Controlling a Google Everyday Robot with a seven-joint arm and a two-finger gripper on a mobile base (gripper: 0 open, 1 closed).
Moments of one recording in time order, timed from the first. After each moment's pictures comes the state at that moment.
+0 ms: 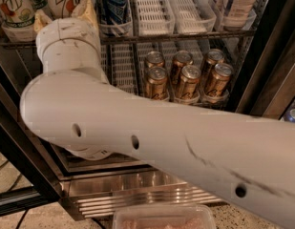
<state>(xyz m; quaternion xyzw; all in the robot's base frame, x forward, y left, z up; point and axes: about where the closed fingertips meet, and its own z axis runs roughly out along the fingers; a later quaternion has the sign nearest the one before) 0.556 0.142 1.072 -0.15 0.63 0.03 0.76</state>
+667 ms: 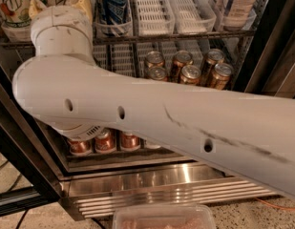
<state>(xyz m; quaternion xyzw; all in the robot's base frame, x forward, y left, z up) 0.585 0.156 1.085 -0.13 0.62 0.03 0.77</state>
